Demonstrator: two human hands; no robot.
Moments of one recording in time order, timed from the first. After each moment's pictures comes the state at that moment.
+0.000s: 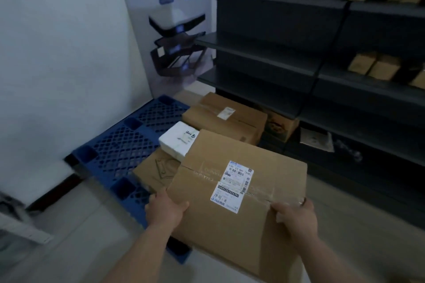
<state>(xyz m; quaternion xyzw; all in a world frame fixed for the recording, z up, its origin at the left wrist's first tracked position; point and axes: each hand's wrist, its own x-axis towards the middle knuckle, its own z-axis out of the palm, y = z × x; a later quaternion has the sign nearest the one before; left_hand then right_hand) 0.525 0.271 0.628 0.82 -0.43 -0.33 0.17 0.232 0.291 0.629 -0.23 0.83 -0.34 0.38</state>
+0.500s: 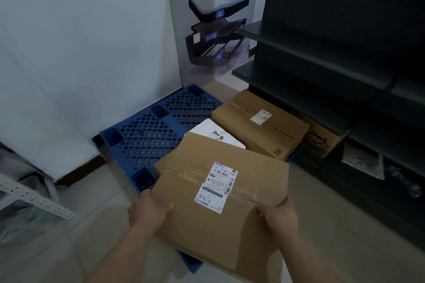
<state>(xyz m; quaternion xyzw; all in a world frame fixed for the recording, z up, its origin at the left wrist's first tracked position) 0.639 0.195 0.600 0.88 -0.32 -0.31 0.16 0.344 0.153 0.591 -0.31 0.78 -0.28 0.46</state>
